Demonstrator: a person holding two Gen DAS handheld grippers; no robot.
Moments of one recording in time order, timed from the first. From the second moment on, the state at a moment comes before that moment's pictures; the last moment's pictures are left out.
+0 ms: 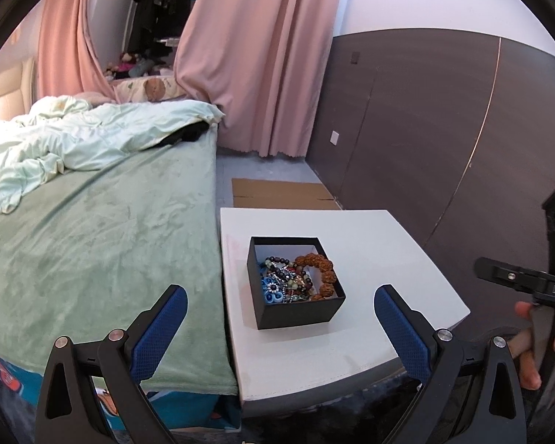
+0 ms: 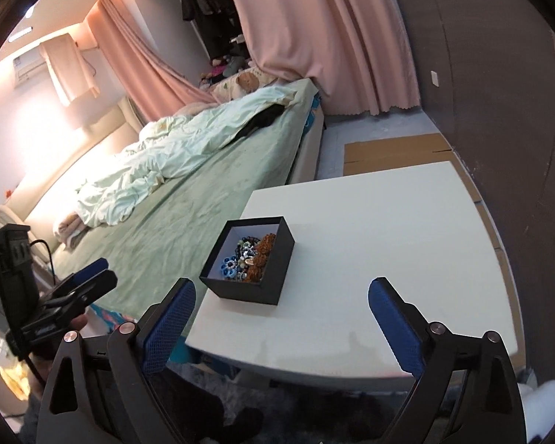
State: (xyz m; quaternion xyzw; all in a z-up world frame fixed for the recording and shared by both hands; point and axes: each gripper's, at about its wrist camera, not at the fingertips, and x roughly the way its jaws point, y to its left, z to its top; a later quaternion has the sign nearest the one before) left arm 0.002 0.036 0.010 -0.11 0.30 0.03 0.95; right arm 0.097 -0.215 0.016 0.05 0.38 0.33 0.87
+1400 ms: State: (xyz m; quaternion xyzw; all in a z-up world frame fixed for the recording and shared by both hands) left arm -0.008 0.017 0.028 -0.08 0.28 0.02 0.96; right arm 0.055 -0.246 0.027 0.00 0.34 0.30 0.89
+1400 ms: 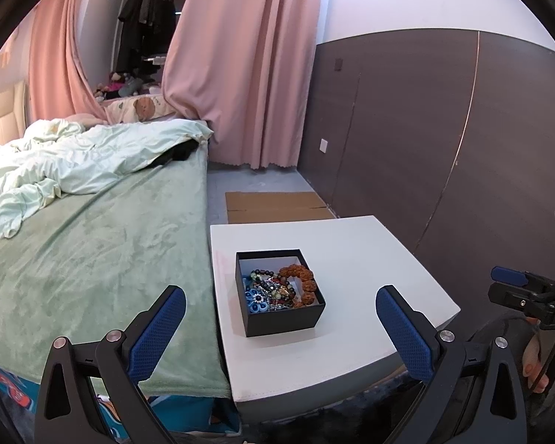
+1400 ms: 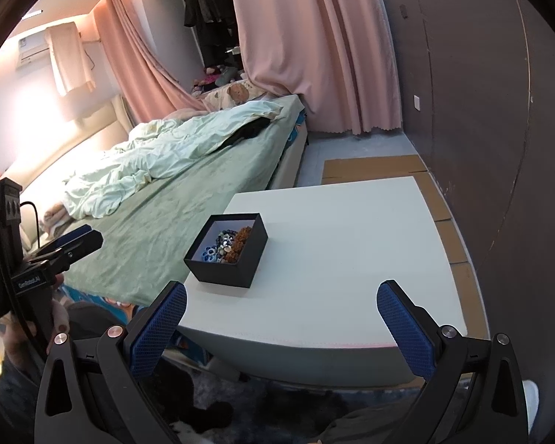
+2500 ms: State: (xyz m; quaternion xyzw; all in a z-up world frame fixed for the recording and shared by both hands) left arm -0.019 0.019 0.028 -0.05 0.27 0.03 0.96; right arm 0.058 -0.247 0.027 0.00 0.35 0.30 0.89
